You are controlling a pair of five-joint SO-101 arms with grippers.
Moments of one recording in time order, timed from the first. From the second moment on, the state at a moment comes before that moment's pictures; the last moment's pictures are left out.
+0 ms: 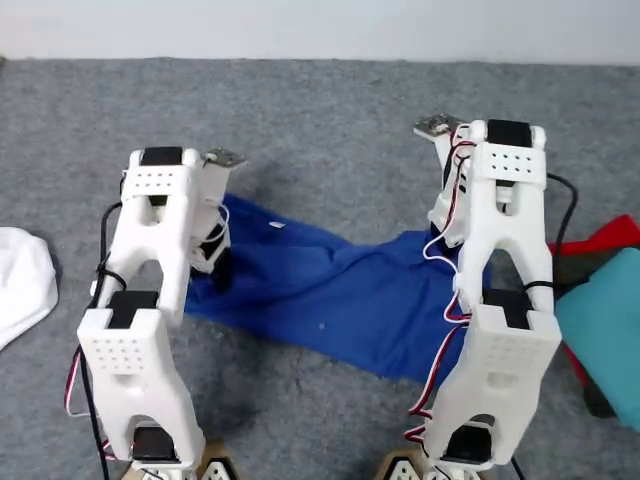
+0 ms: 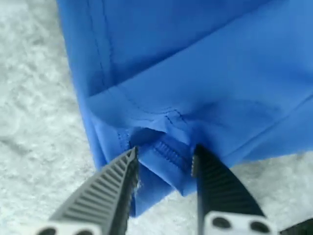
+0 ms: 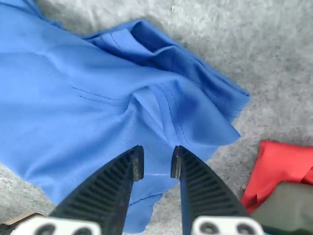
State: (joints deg) left arm -4.5 30.9 -9.5 98.6 -19.5; right arm 4.4 29.9 -27.1 100.2 32.0
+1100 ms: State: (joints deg) left arm -2.8 30.9 -6.1 93.0 -13.1; right arm 5.1 29.9 -21.5 99.6 31.9
